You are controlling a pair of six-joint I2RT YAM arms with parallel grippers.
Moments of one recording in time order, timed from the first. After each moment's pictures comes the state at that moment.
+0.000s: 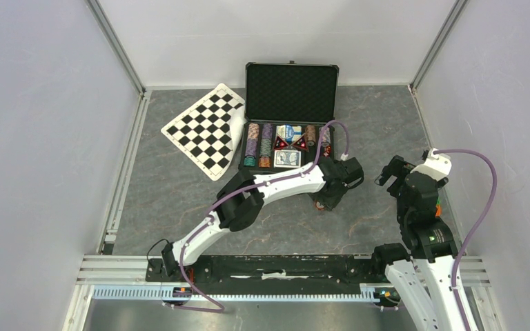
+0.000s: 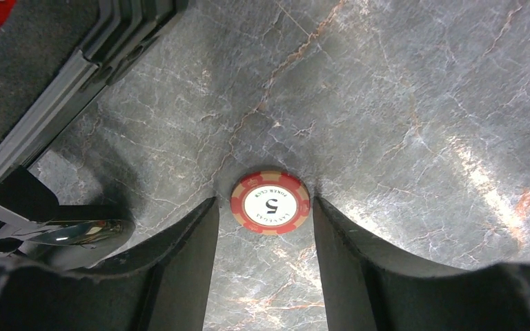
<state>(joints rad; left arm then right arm) -1.15 2.42 2.12 -0.99 -0.17 -0.39 0.17 0.44 0.67 -0.62 0.49 0.39</state>
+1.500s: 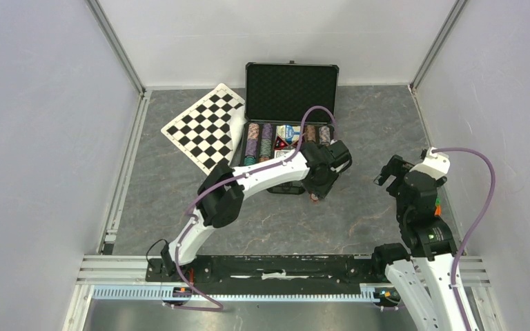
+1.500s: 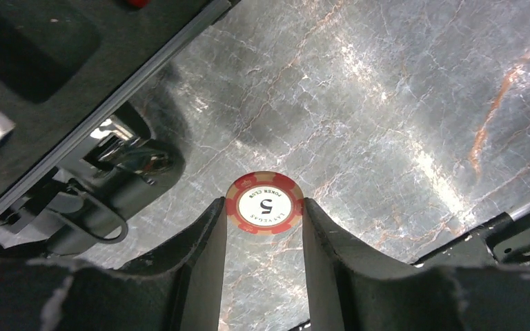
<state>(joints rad) -1.08 2.26 2.00 -0.97 -0.05 -0.37 0.17 0.45 0.67 -0.61 0.48 0.39</state>
